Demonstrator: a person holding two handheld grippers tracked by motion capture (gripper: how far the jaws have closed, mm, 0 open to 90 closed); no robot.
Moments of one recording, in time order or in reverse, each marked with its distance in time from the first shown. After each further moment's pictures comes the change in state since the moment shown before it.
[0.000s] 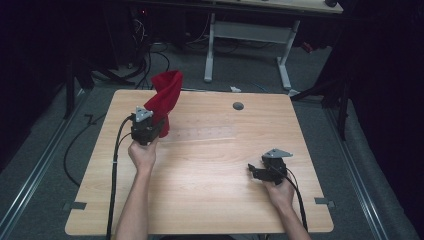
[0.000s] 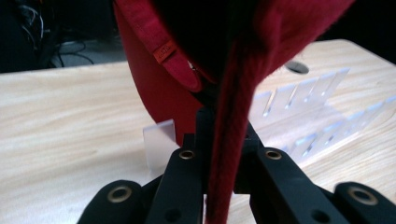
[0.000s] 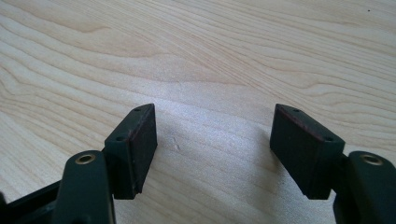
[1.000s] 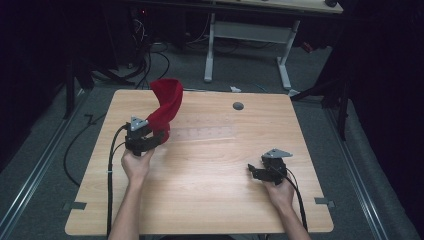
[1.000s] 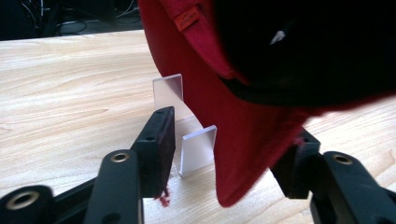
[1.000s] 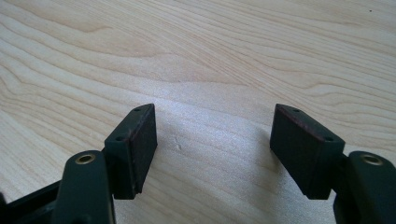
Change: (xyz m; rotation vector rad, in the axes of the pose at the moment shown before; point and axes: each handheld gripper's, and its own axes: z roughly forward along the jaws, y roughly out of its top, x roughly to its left) left arm 0.007 -0.006 -0.030 0.049 0.028 0.009; right arm 0.001 0.000 0.000 -0.001 0.002 -0.001
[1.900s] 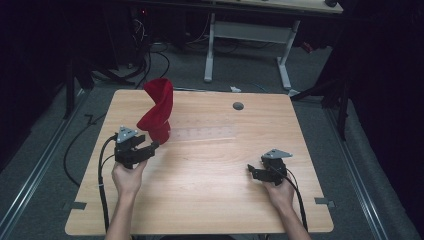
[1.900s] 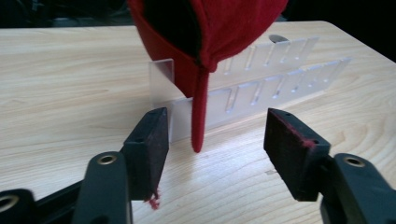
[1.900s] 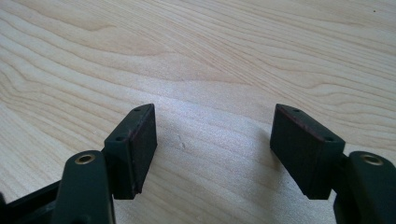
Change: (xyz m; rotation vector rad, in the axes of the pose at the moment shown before) left arm -0.003 0.006 -0.052 -0.011 -0.011 -0.052; right arm 0.001 -0.001 0.000 -0.002 0.007 -0.010
